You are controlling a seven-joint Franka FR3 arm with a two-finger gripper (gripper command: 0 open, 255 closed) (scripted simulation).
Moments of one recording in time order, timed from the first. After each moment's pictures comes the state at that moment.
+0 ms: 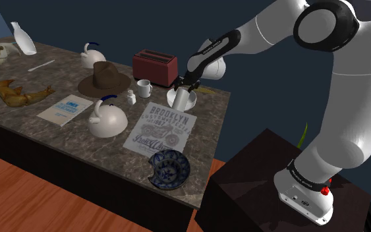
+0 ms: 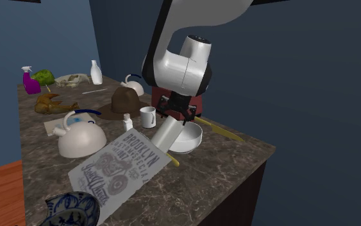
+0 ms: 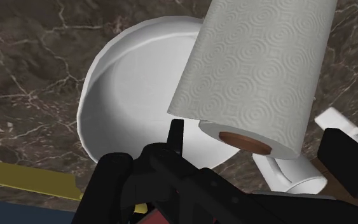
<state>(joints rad) -0.02 0.45 0.09 -2.01 0.39 2.84 0.08</state>
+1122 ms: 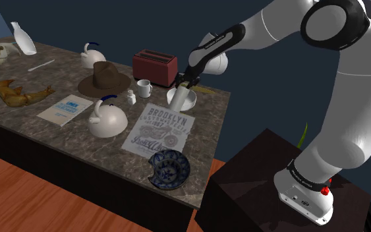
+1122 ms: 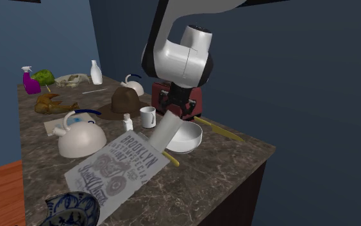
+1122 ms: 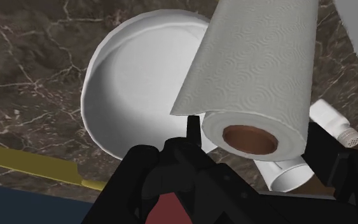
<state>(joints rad) 0.00 0.40 0.07 -2.01 0.37 2.79 0.11</state>
